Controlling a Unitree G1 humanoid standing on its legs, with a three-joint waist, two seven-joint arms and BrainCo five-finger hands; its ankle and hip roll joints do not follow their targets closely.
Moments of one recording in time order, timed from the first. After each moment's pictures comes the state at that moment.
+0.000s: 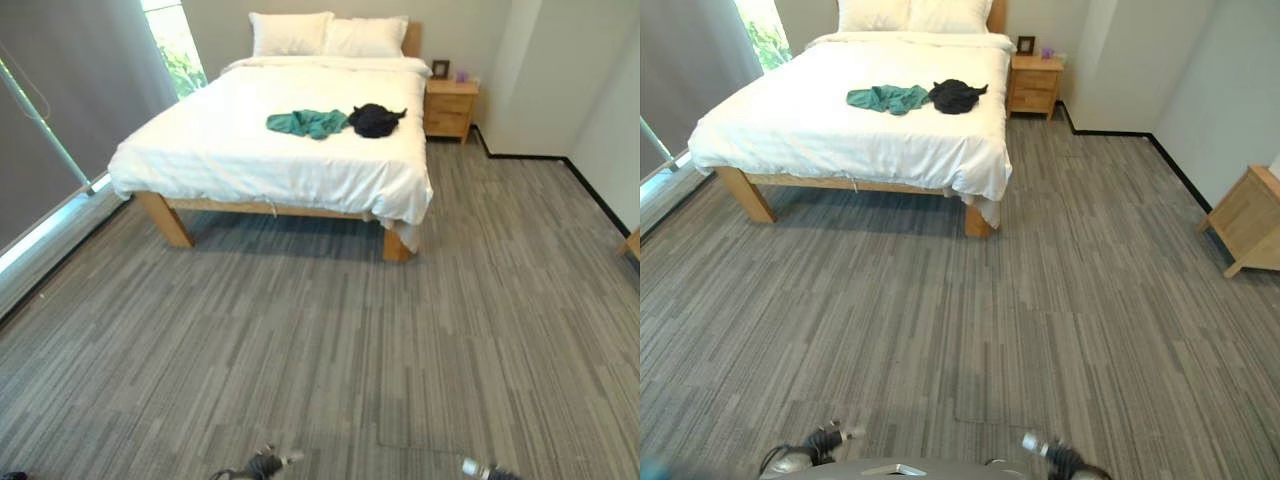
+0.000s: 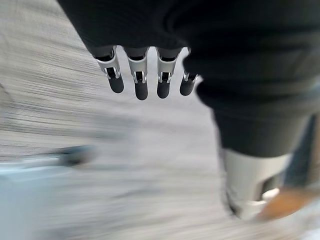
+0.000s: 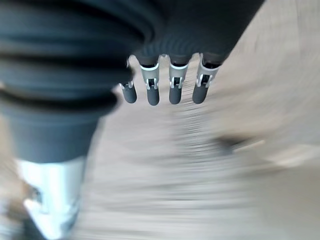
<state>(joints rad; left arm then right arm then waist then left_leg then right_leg) -0.01 0.28 -0.11 0.86 -0.35 -0.15 0.07 0.02 -0.24 0.03 0.96 0.65 -0.12 0.04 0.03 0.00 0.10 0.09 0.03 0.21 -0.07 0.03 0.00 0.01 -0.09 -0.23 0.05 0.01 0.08</state>
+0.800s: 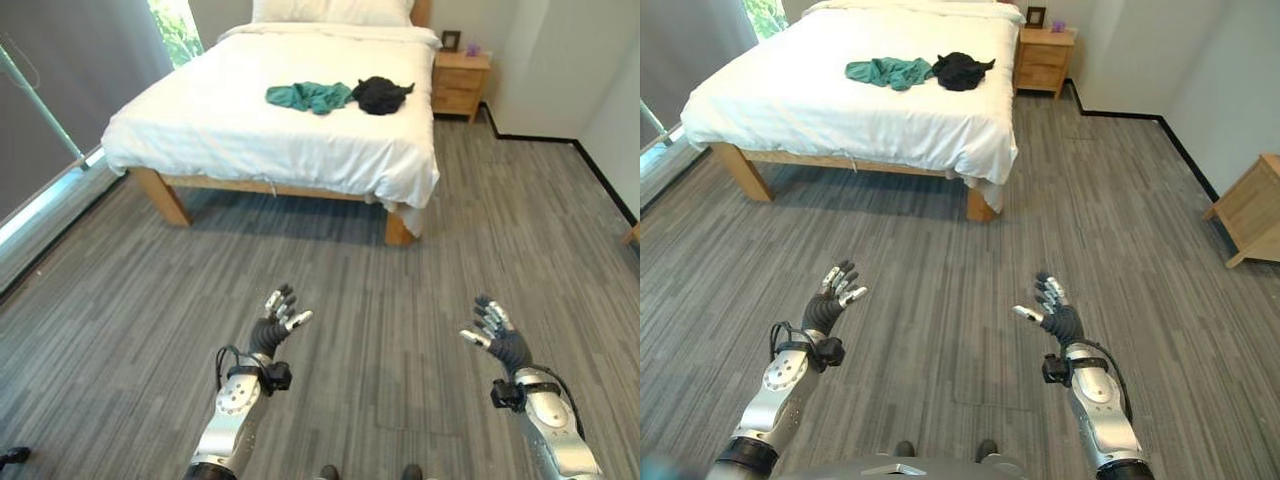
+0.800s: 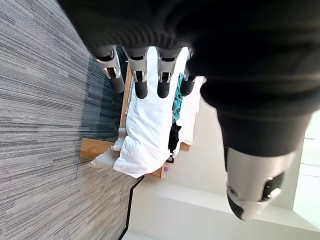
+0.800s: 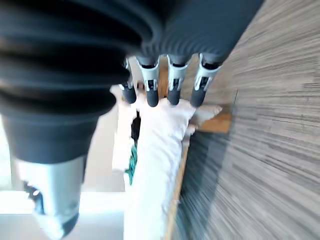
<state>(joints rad) 0.05 0.31 -0.16 0.21 -0.42 -0.15 0.02 0.14 -0.37 0.10 0.16 0.16 -0.17 0.03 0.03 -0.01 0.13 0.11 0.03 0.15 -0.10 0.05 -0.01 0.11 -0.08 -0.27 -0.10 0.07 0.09</state>
